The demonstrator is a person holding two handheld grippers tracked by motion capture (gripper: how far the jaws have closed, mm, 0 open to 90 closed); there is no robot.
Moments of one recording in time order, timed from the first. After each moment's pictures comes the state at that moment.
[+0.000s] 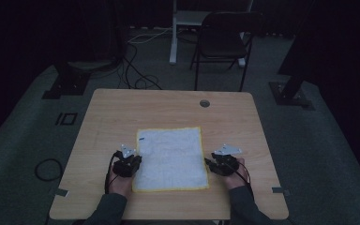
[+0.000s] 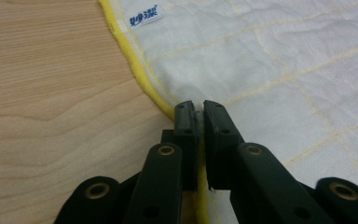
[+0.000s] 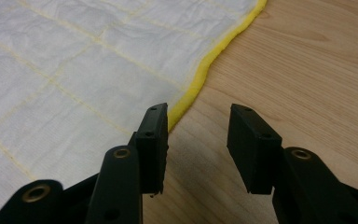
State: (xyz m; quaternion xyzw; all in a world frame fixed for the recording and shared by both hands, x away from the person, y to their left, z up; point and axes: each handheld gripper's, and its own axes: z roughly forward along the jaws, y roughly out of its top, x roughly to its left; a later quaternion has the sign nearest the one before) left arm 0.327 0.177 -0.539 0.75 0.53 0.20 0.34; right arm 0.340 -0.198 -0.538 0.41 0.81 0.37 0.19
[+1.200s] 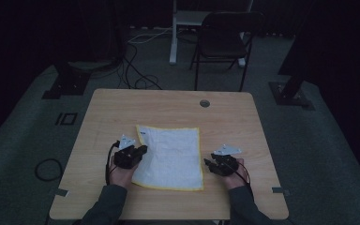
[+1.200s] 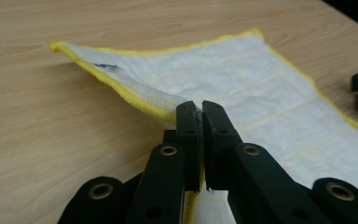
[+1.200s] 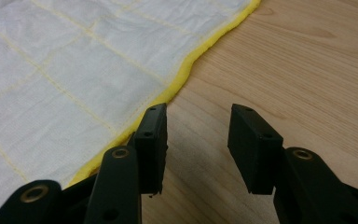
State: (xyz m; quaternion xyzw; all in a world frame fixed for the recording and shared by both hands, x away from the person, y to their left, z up) left arm 0.336 0.171 -0.498 0.75 0.47 0.17 0.44; right arm 0.339 -0.197 -0.540 0.41 0.82 0.37 0.18
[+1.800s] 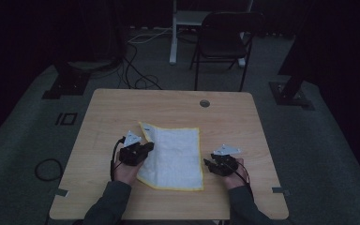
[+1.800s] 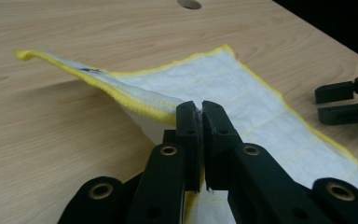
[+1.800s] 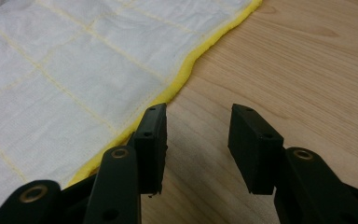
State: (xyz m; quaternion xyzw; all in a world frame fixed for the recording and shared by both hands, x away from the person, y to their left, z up) left arm 0.341 0.152 -0.483 0.76 0.44 0.16 0.46; right arm 0.340 -0.196 -0.541 0.41 0.82 0.37 0.18
